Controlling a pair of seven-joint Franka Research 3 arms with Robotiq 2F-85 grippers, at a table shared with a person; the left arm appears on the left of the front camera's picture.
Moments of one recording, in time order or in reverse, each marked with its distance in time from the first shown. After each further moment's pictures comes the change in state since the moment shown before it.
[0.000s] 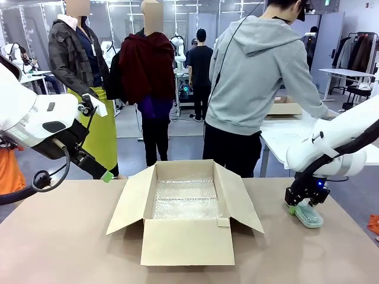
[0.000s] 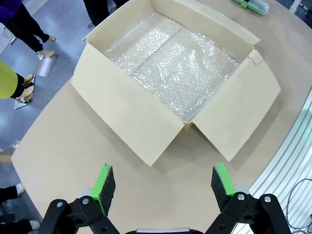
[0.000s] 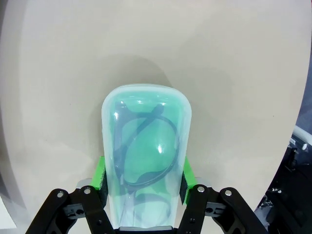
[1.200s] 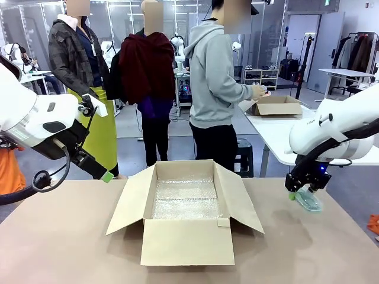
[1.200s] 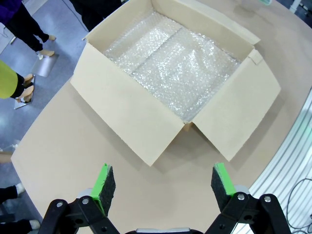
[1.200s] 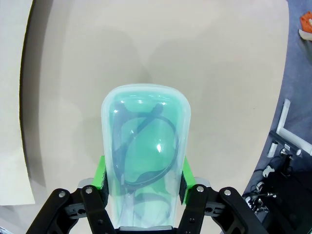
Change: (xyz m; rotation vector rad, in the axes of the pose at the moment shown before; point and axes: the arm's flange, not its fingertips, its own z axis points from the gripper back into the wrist) left arm 0.000 0.000 0.000 0.000 0.001 0.000; right arm -0.002 0.014 0.056 0.011 -0.041 0.036
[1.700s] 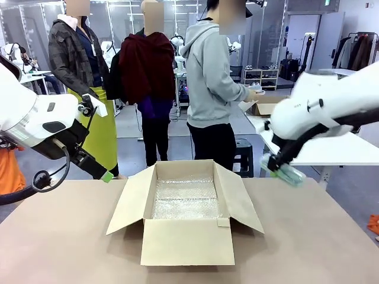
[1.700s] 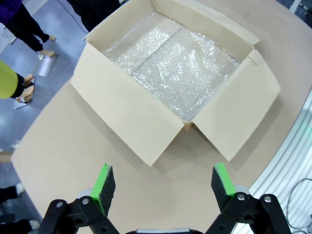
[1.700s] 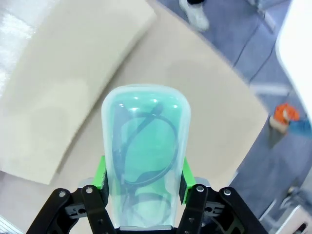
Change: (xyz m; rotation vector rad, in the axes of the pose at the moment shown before) left arm 0.000 0.000 0.000 0.000 0.000 0.000; right arm 0.028 0.094 0.086 -0.074 -0.158 0.509
